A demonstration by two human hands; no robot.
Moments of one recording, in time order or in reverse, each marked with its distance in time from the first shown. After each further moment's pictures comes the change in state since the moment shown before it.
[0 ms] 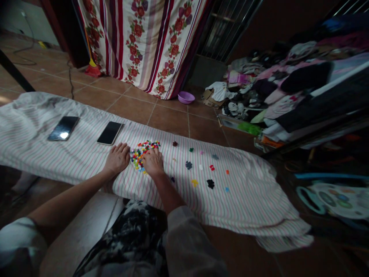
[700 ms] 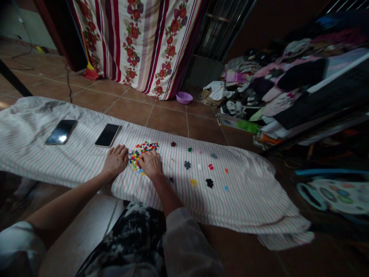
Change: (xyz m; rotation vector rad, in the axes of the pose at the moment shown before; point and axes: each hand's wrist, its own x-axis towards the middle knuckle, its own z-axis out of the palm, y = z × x) left_hand 0.001 0.001 -0.002 -0.029 -0.017 -0.013; right_hand -0.003 0.002 0.004 0.043 0.096 -0.025
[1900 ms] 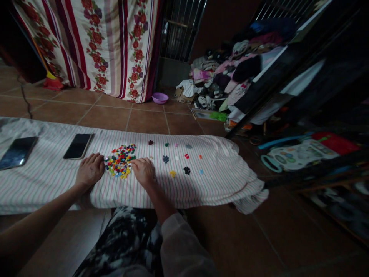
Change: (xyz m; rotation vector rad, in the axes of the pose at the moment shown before) left_hand -0.001 -0.004 0.002 0.067 0.035 0.044; right_hand -0.054 0.040 -0.009 0.185 0.216 0.122
